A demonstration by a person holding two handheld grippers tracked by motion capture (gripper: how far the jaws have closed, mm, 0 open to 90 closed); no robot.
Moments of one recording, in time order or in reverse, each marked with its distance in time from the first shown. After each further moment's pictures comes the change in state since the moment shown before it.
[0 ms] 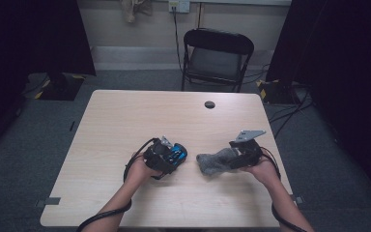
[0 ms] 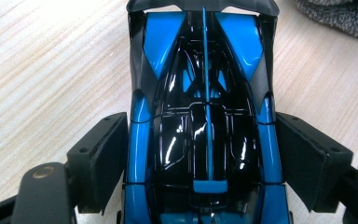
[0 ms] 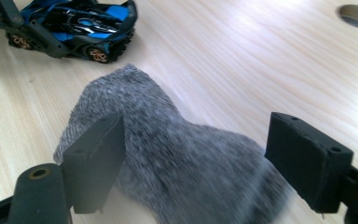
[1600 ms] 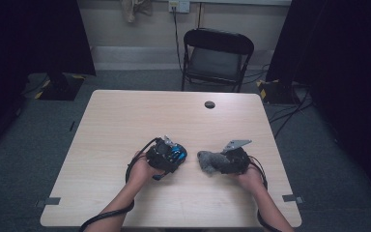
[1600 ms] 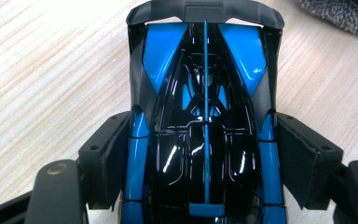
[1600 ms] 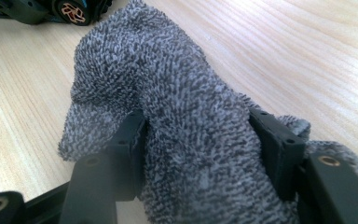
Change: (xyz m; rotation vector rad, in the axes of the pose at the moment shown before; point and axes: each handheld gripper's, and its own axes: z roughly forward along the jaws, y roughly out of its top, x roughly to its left) left arm -0.006 0.006 0.003 0.006 0.048 -0.018; right arm 0.015 -0.025 0.044 0.071 -0.026 0.071
